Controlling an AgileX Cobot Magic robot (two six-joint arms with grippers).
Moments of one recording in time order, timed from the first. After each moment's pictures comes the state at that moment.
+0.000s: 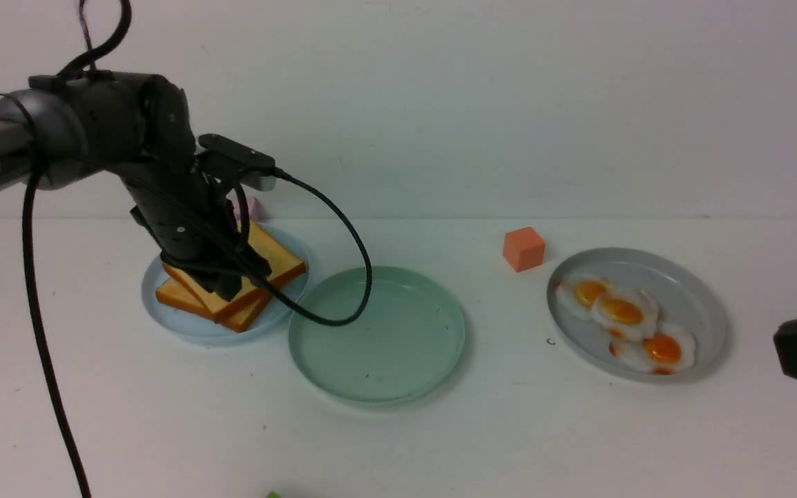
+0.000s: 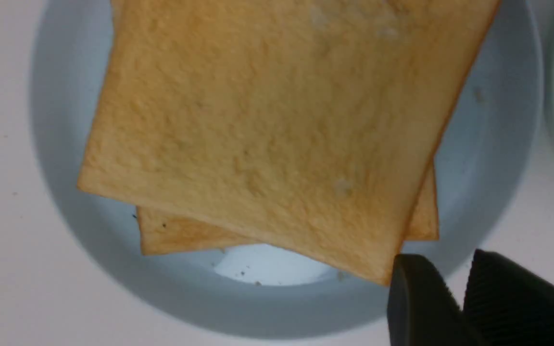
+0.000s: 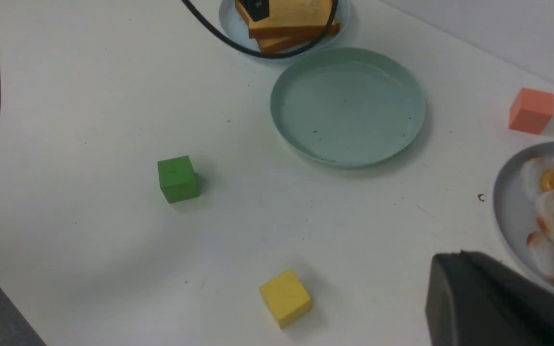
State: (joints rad) right arm 0.51 0.74 -0.94 0.26 0.87 -0.29; left arm -0.22 2.03 -1.63 0.01 0.93 0.32
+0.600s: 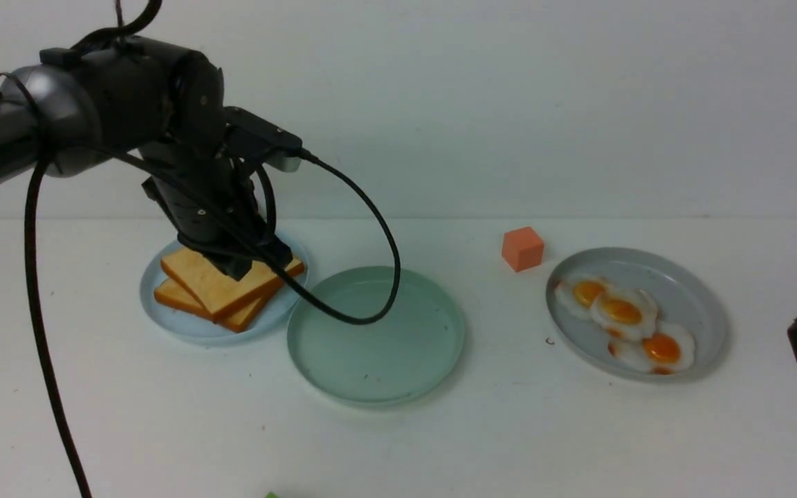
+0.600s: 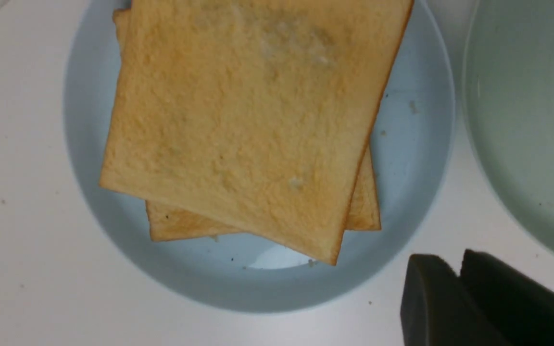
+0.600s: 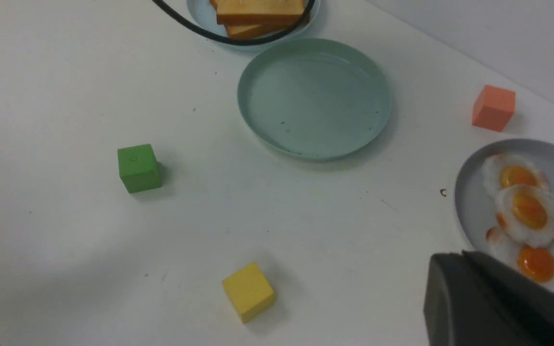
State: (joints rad) right arm 0.51 0.74 -0.94 0.20 0.86 -0.29; left arm -0.29 1.95 -1.63 0.10 0.93 0.22
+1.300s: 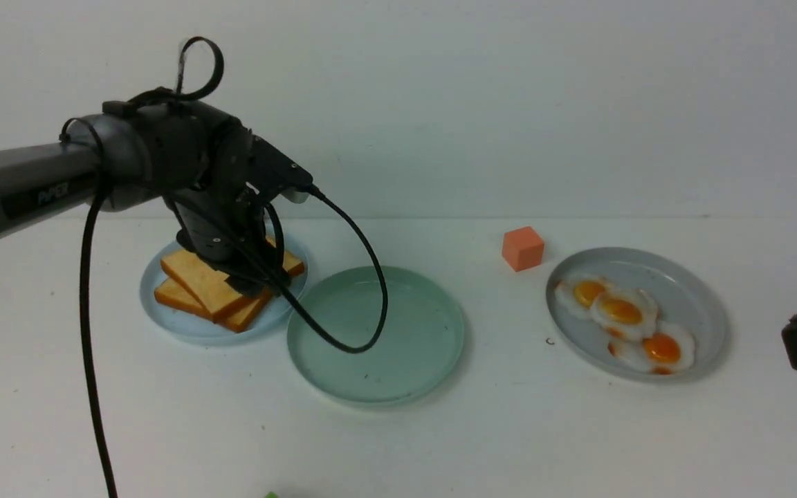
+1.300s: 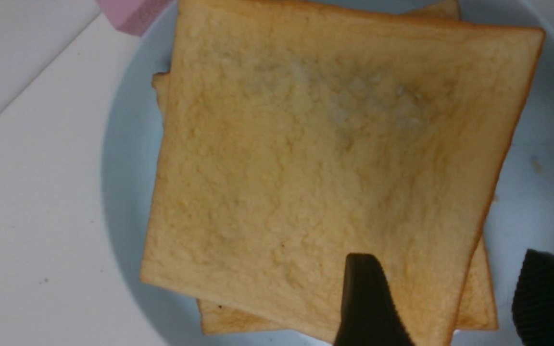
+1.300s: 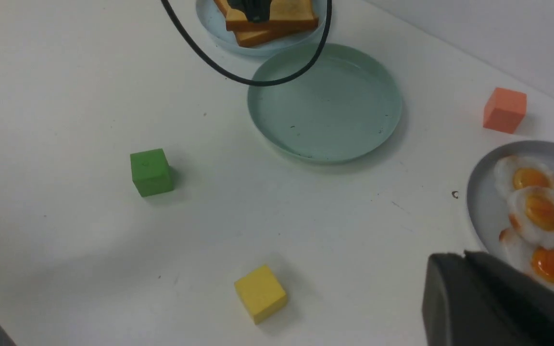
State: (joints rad) right arm 0.51 0.74 -0.94 0.22 0.87 -0.29; left arm -0.29 2.07 -1.62 0.23 0.79 0.23
